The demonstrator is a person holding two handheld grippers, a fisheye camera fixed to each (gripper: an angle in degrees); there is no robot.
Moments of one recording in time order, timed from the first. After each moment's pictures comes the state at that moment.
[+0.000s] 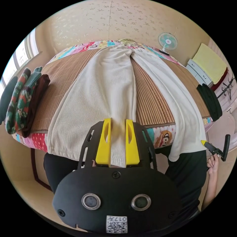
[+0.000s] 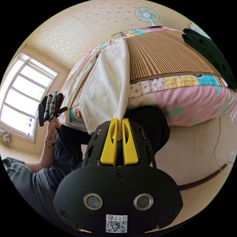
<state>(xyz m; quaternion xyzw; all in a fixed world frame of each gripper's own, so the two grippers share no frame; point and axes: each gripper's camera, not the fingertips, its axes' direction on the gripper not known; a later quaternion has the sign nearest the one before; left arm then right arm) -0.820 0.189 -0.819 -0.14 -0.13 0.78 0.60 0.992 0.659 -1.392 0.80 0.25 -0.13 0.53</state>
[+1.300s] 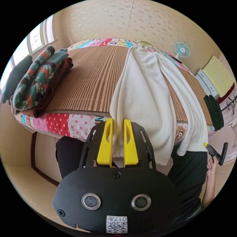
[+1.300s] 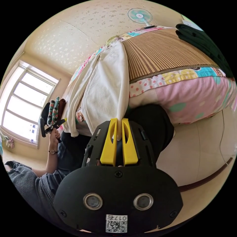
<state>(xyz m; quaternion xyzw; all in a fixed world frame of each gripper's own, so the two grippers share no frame) -0.806 0.054 -0.912 -0.12 -0.16 0.74 0.64 1.028 0.652 -1.345 0.82 0.23 -0.13 0.52</state>
